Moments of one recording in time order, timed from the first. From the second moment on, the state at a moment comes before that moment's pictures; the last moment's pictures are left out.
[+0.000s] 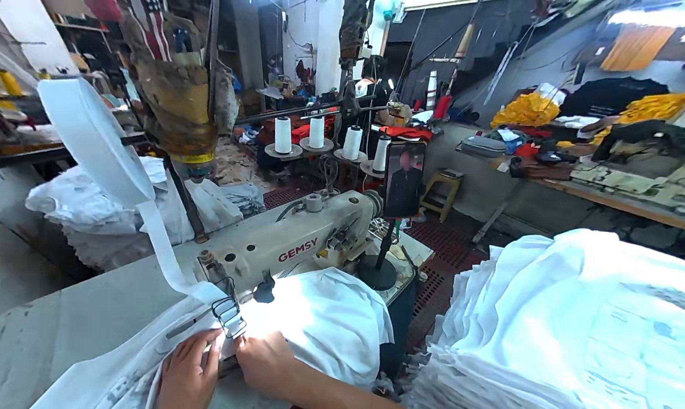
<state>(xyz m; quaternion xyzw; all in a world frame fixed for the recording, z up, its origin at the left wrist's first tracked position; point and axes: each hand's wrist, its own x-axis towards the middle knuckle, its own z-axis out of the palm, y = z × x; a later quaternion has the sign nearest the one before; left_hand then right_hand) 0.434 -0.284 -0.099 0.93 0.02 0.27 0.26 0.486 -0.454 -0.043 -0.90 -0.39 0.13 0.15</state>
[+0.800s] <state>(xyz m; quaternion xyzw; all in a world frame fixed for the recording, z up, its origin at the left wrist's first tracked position) 0.519 -0.238 -0.083 0.94 0.21 0.15 0.24 0.600 -0.474 -0.078 -0.84 -0.40 -0.04 0.36</state>
